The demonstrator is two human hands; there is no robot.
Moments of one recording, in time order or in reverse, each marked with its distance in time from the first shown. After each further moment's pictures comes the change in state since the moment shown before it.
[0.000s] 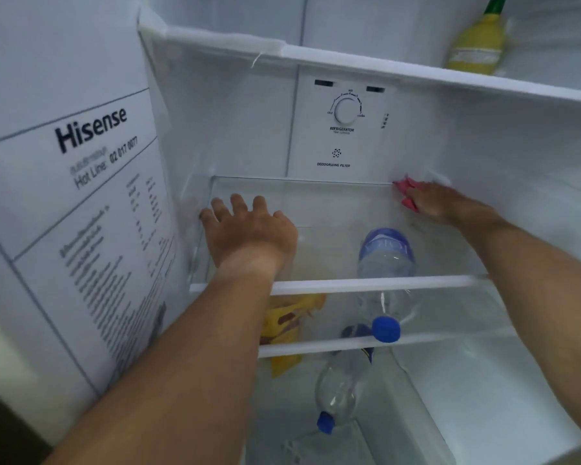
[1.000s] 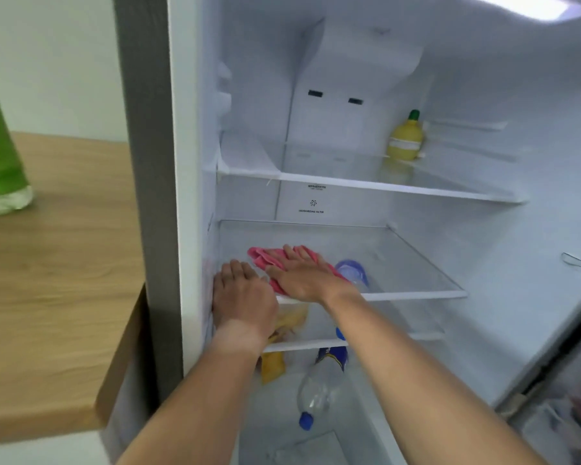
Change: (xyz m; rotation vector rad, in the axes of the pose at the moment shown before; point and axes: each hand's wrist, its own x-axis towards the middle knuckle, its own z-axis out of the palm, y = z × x) left_hand -0.093 -0.026 -0.021 0.027 0.002 0.119; right_hand -0.162 -0.244 -0.057 0.254 -0.124 -0.167
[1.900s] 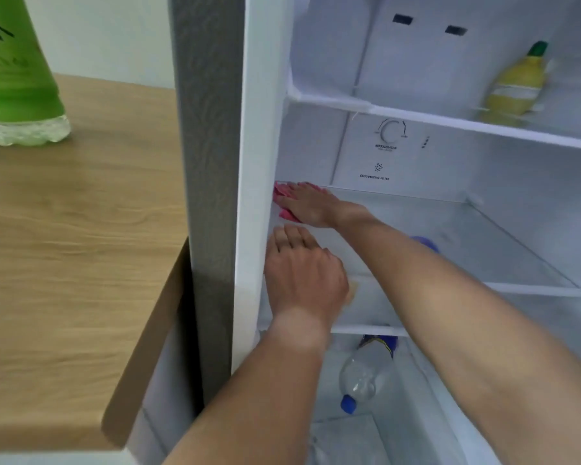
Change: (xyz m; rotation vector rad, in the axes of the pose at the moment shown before) left_hand 0.002 0.005 0.013 -0.053 0.155 -0.047; right_hand 0.138 -0.034 -0.002 -0.289 0.056 -0.394
